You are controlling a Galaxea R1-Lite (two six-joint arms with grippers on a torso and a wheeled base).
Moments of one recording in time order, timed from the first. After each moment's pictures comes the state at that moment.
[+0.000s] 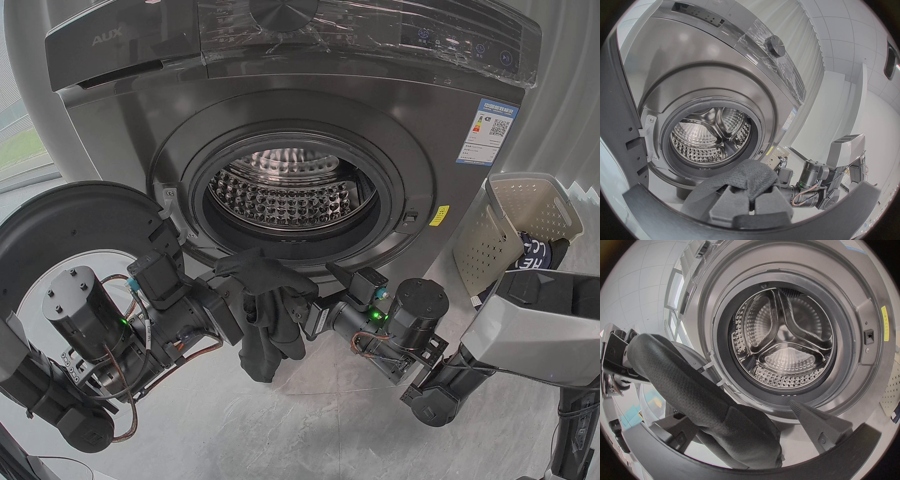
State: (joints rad) left arm -0.62 1.74 -0.40 -1.55 -0.11 -0.20; right arm 0.76 2.26 -0.87 -1.54 -0.10 0.15
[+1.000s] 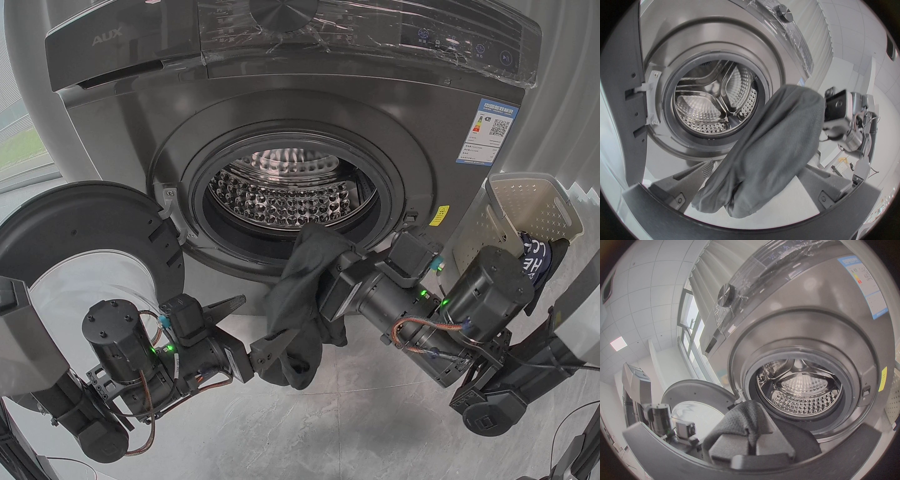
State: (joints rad) left arm -0.62 1.86 -0.32 -1.55 -0.12 -0.20; right arm 0.85 1.95 -0.75 -1.54 -0.09 0.16
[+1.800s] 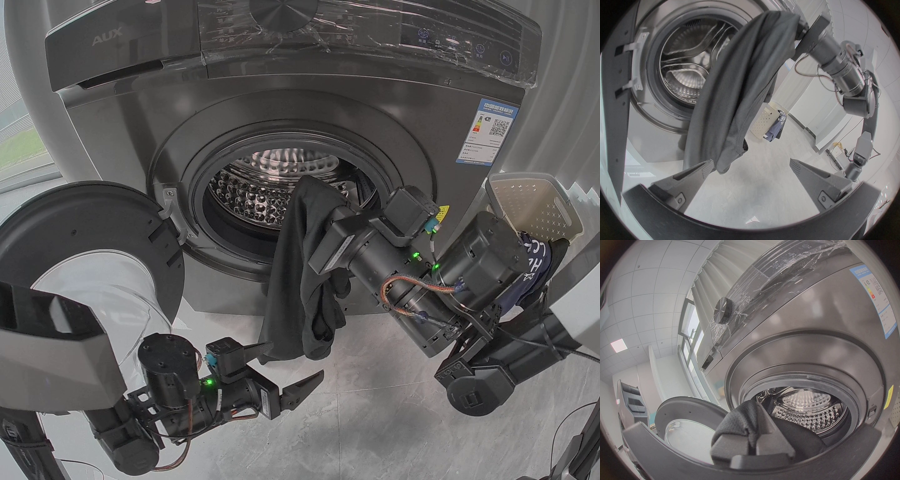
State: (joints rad) left arm -0.69 2.04 -0.31 -1.55 -0.12 -0.16; right arm 0.84 1.98 -0.91 -1.53 -0.10 0.15
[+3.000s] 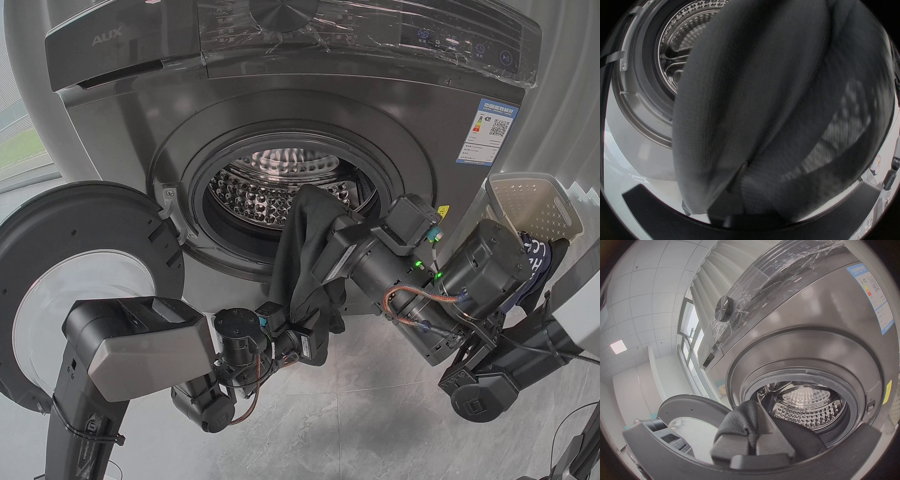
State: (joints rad) left arm -0.62 2.45 -0.87 -1.55 -0.01 -0.16; right arm 0.85 1.97 -0.87 -1.53 -0.11 0.16
